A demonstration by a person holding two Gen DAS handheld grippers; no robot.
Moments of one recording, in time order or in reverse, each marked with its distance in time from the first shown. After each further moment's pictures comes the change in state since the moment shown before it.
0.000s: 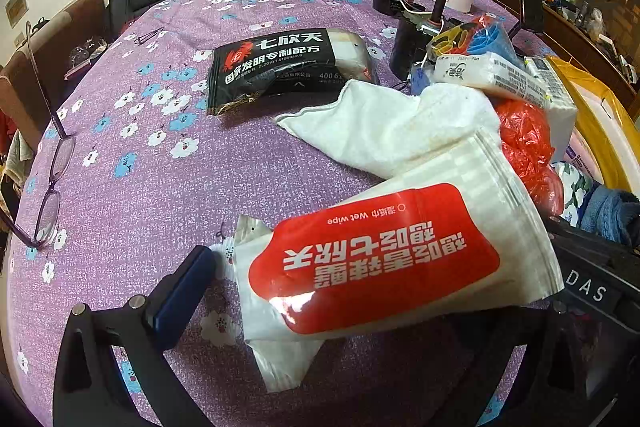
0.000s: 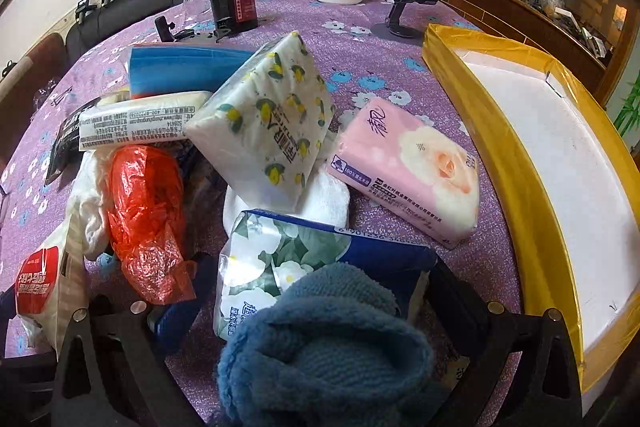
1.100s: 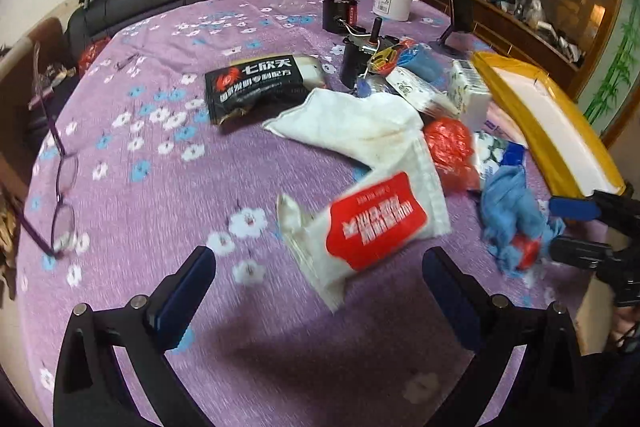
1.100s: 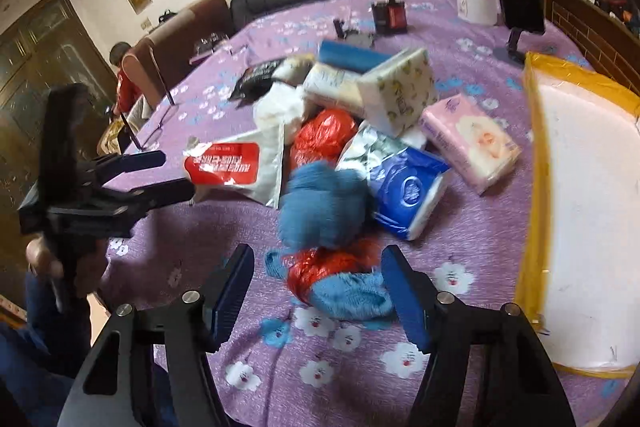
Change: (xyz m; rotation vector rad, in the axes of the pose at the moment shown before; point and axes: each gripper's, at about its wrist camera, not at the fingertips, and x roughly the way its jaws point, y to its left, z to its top) left arm -0.060 0.021 -0.023 0.133 -0.038 -0.170; right arm -0.083 -0.064 -0.052 -0.301 -0.020 0.538
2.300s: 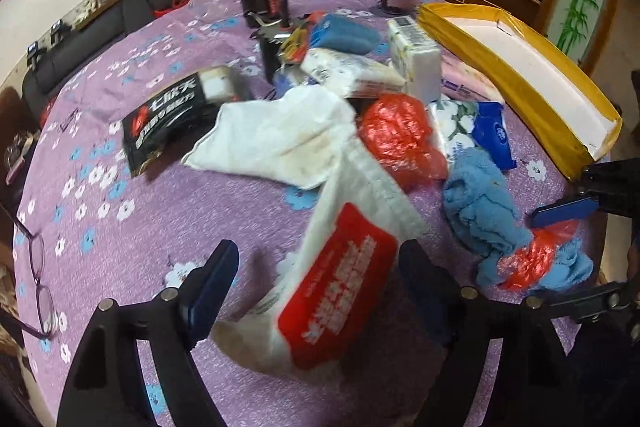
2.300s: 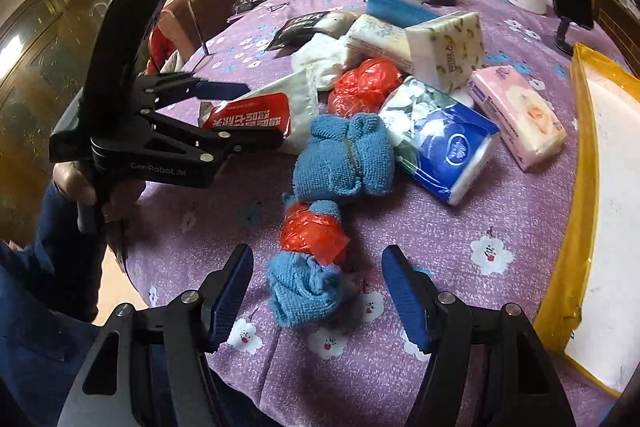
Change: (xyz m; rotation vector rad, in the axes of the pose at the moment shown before) left arm 0.034 -0.049 0.016 0.245 0.045 -0.026; right arm 0.030 0.010 -0.006 -0.126 0.161 0.124
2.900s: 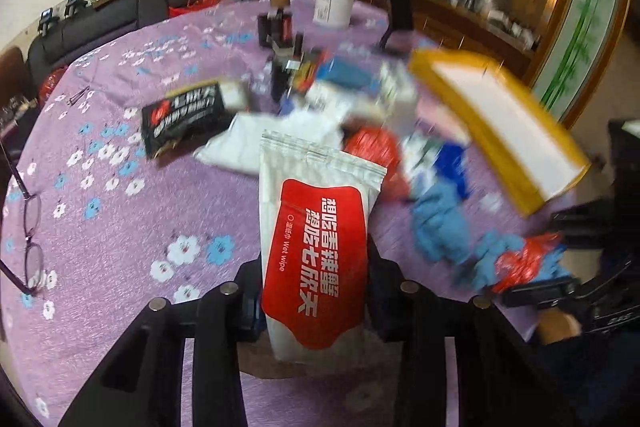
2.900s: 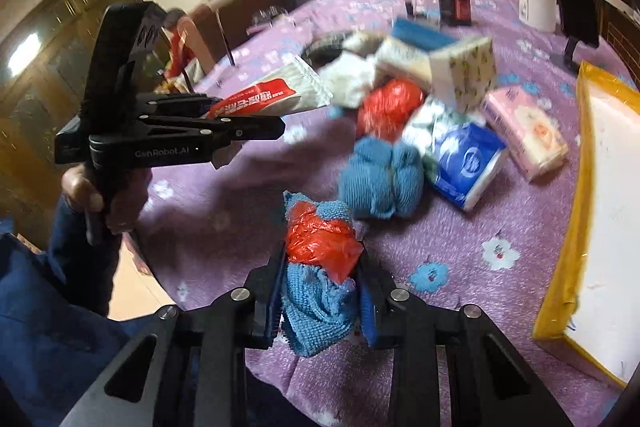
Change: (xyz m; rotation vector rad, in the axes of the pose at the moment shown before) left arm -0.047 0.015 -0.011 -0.163 -0.113 -0.117; right arm -0.032 0.012 -0.008 -0.018 -0.109 0.065
